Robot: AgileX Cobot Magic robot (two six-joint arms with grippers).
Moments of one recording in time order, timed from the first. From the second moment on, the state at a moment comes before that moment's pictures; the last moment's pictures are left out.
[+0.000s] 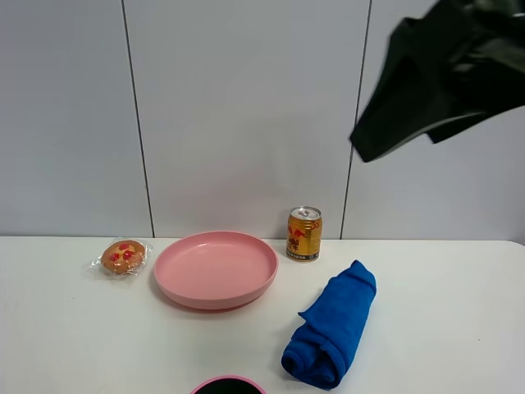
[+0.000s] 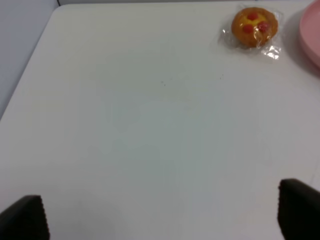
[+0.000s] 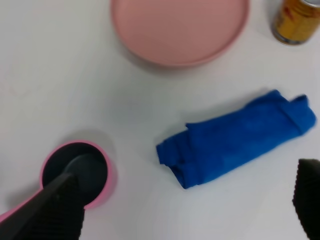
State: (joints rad) left arm 0.22 0.00 -0.49 -0.05 1.07 0.05; right arm 0.74 1.03 -0.97 -0.17 0.82 0.22
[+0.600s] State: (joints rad) left arm 0.22 0.00 -0.49 -0.05 1.07 0.05; right arm 0.23 0.41 -0.68 -0.12 1.00 0.21
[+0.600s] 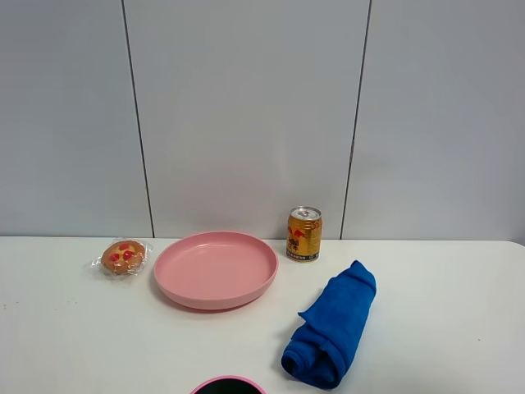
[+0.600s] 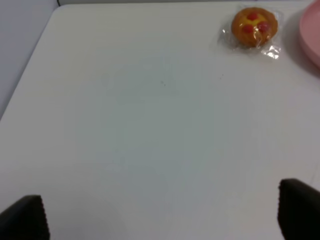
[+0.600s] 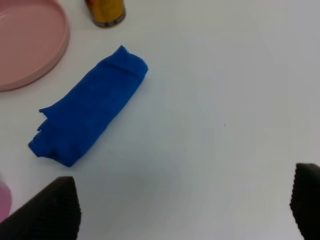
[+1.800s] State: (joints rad) left arm 0.22 0.00 -0.49 -0.05 1.07 0.05; right arm 0.00 0.00 -0.49 -0.09 1.07 0.08
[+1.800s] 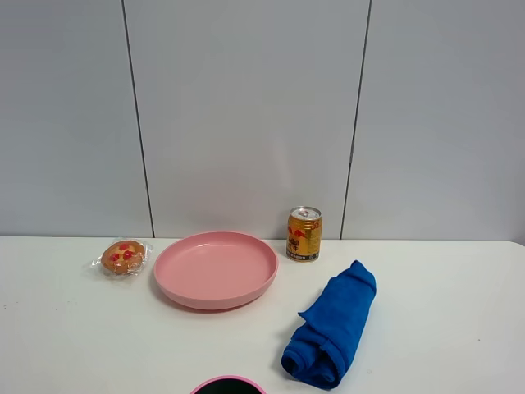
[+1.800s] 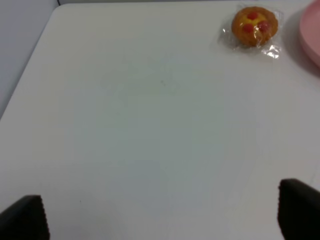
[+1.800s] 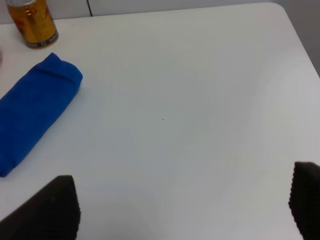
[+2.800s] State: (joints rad) left arm 0.22 0.00 -0.49 -0.05 1.07 0.05; right arm 0.00 0.00 -0.49 -0.06 1.07 0.07
